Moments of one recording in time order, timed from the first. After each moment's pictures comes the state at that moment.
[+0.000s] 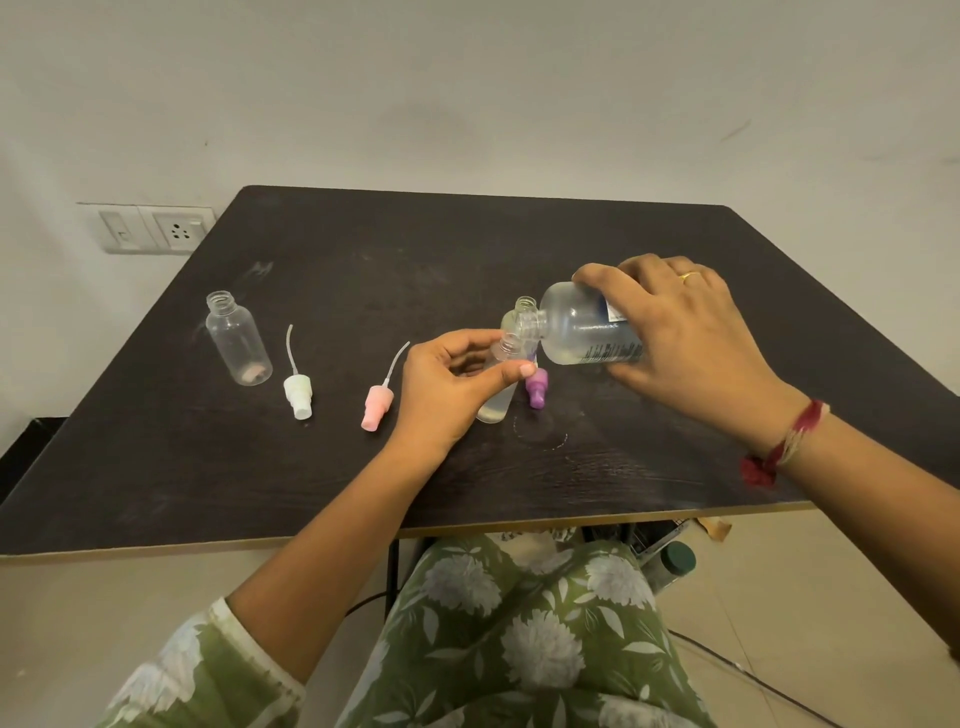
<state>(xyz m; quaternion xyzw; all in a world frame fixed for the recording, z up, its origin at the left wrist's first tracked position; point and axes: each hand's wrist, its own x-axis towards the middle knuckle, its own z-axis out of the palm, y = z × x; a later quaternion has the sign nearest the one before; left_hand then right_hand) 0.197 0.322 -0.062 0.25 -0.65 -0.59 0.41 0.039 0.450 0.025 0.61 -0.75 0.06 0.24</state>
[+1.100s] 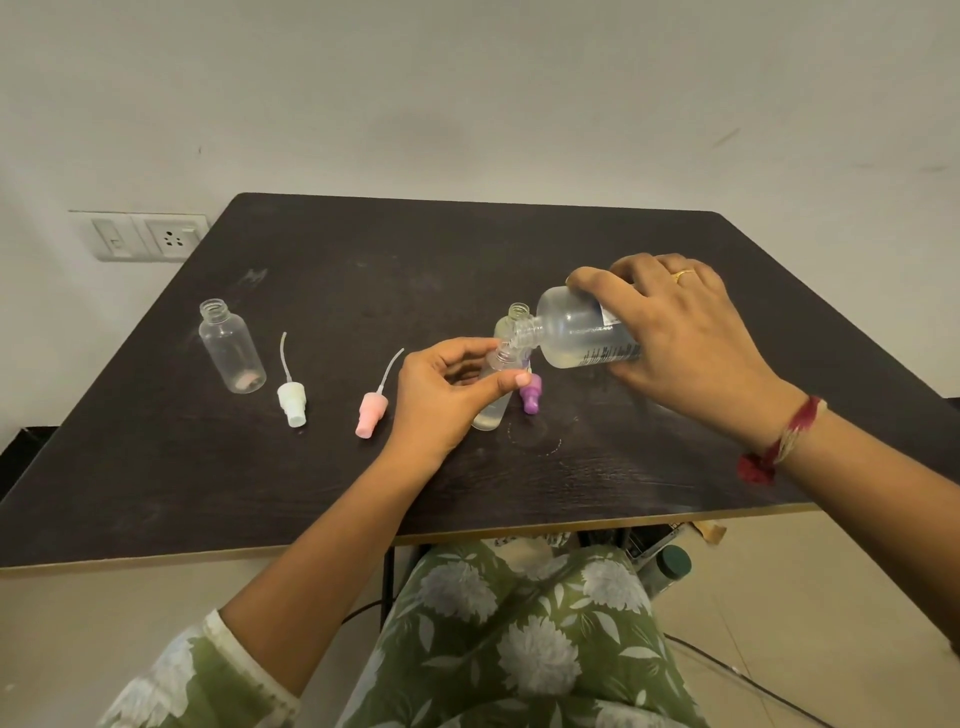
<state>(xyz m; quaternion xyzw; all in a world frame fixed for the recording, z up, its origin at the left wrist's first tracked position) 0.198 0.323 -0.063 0.26 -0.66 -0.58 0.40 0.033 0.450 0.028 0.61 -0.74 0.04 0.28</state>
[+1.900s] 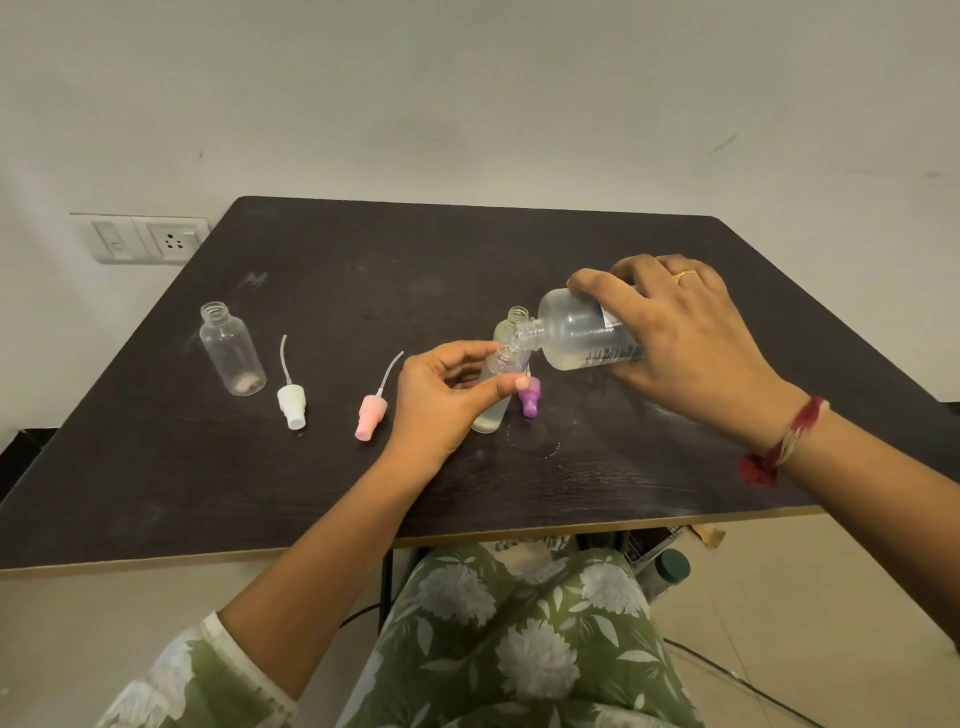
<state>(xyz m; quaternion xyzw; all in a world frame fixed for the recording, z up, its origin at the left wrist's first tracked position) 0.199 0.327 -0.059 0.26 -0.65 -0.59 0.40 0.031 0.451 0.030 0.62 -0.73 0.04 0.29</state>
